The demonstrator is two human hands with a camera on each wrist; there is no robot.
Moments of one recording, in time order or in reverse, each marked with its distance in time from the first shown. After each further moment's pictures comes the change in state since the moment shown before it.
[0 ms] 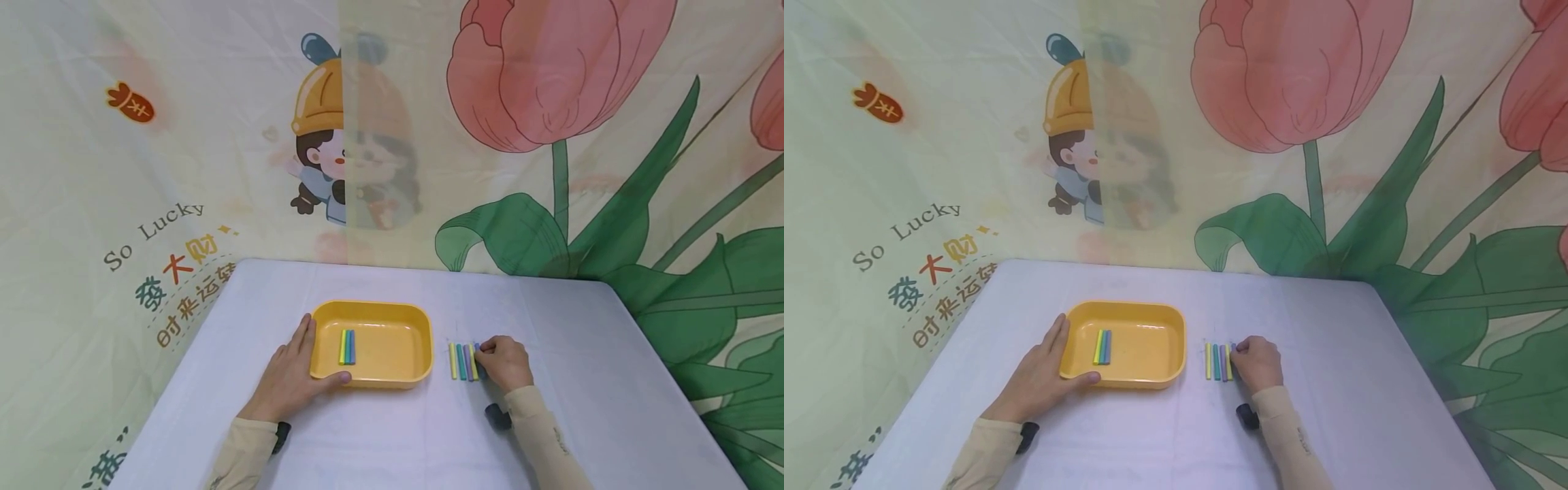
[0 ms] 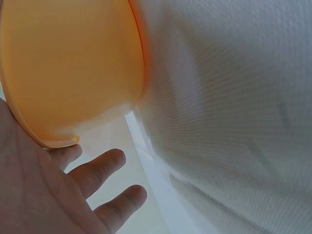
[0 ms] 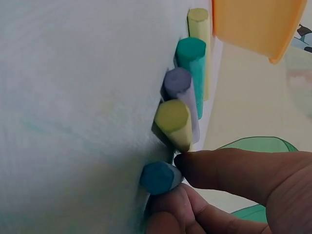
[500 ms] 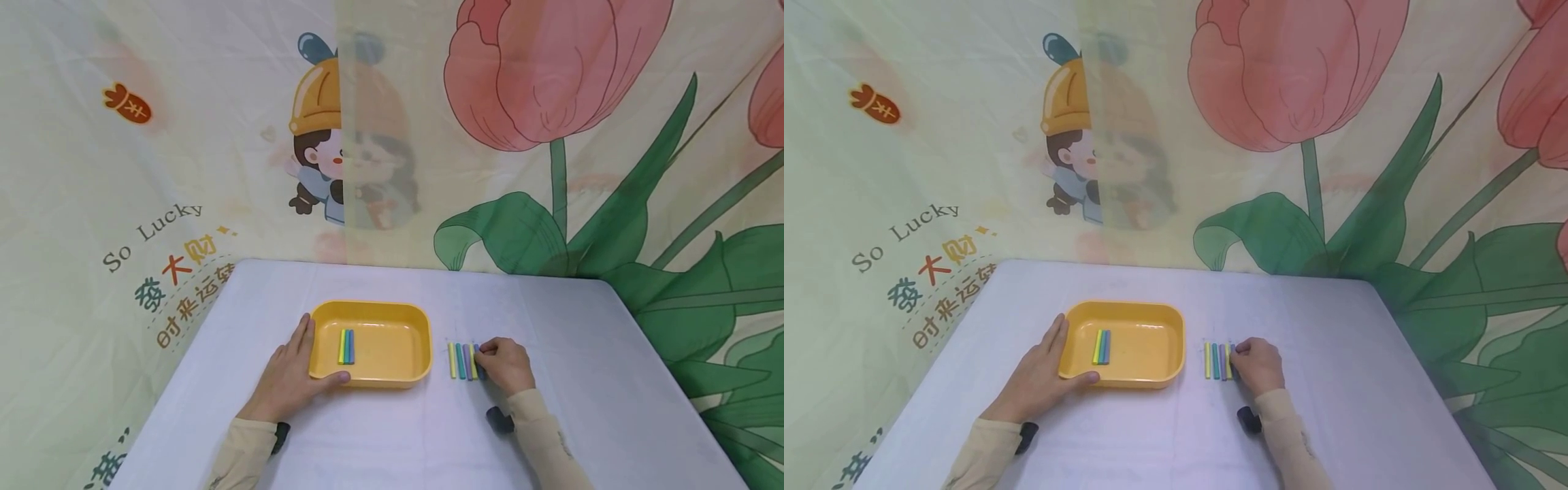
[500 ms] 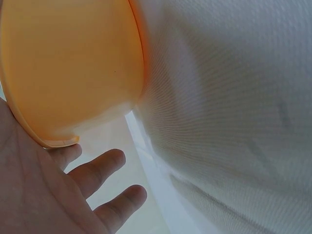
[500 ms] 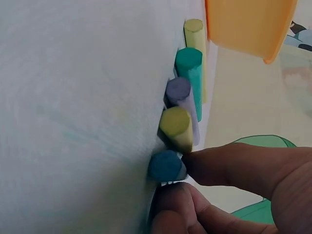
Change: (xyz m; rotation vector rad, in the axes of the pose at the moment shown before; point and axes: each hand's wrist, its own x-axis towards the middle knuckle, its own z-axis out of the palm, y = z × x) left_hand -0.001 0.001 -0.002 -0.009 -0.004 0.001; right_hand -0.007 0.005 -0.001 0.051 0.005 -0.010
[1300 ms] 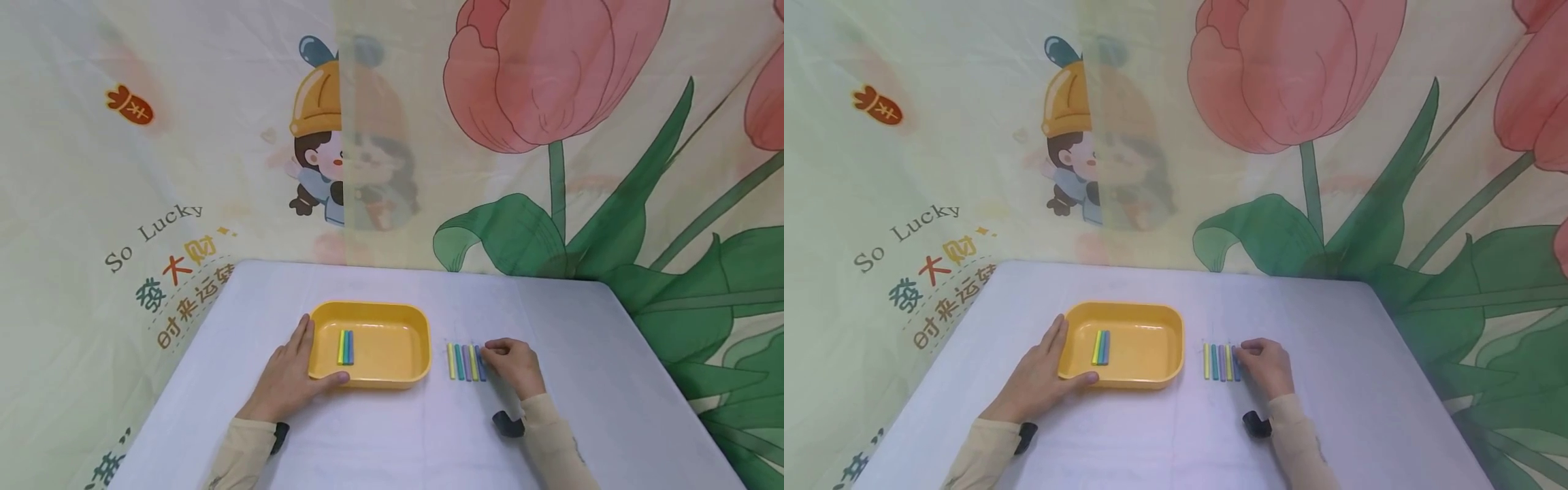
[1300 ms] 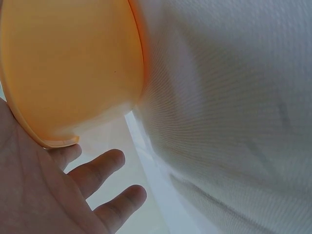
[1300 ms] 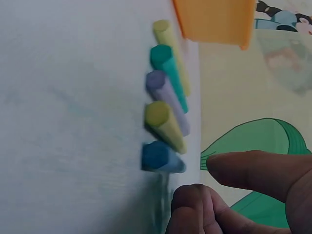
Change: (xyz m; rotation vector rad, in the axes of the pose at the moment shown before) left_hand -0.002 0.000 0.000 0.005 0.009 -0.006; right_hand 0.003 0.012 -0.011 0.178 -0.026 0.059
